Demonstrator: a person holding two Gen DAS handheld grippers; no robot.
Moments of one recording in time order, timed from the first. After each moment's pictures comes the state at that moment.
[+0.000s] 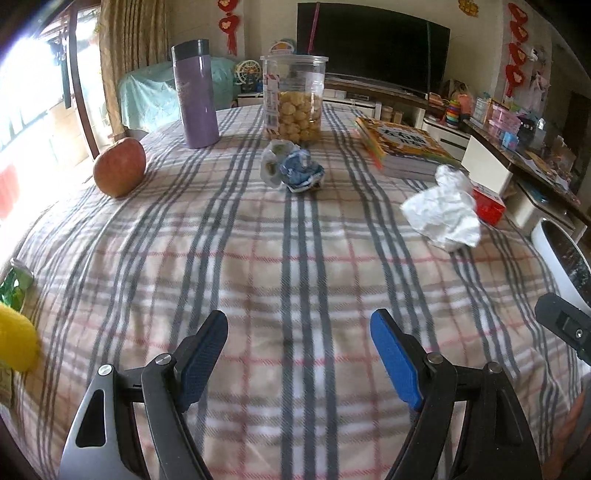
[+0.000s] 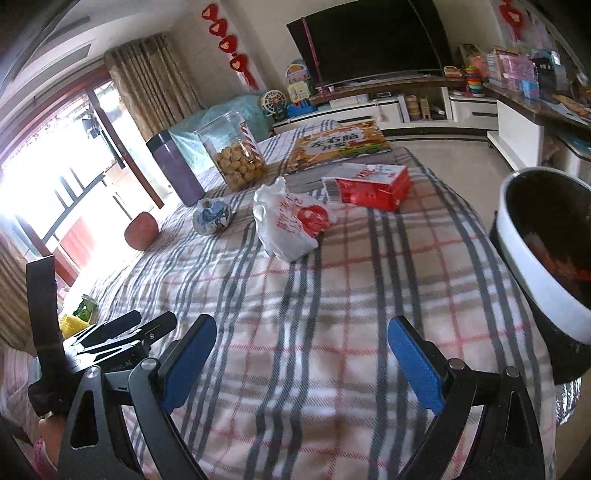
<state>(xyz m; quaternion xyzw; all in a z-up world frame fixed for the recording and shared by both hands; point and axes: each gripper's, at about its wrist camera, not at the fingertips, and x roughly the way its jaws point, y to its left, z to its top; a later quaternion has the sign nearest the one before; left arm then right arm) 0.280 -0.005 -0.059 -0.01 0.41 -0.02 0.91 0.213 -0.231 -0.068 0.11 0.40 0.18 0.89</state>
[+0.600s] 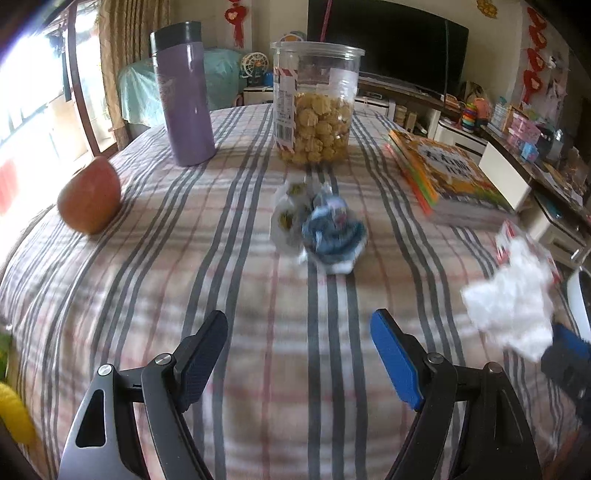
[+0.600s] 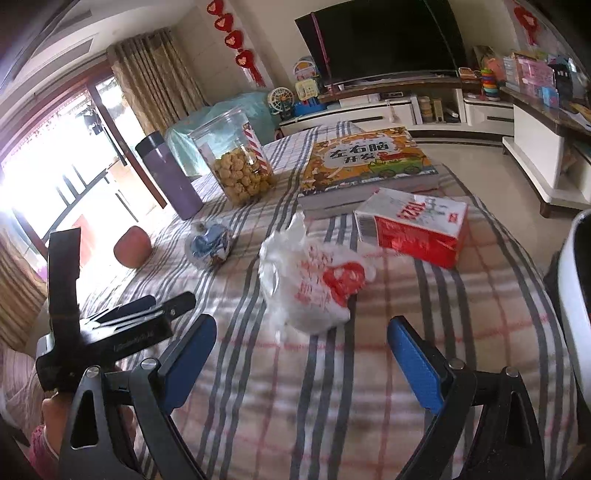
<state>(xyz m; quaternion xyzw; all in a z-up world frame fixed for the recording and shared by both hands) 0.405 0.008 -0.075 -0.02 0.42 -0.01 0.91 0.285 -0.193 -0.077 0.11 0.40 0.19 0.89</state>
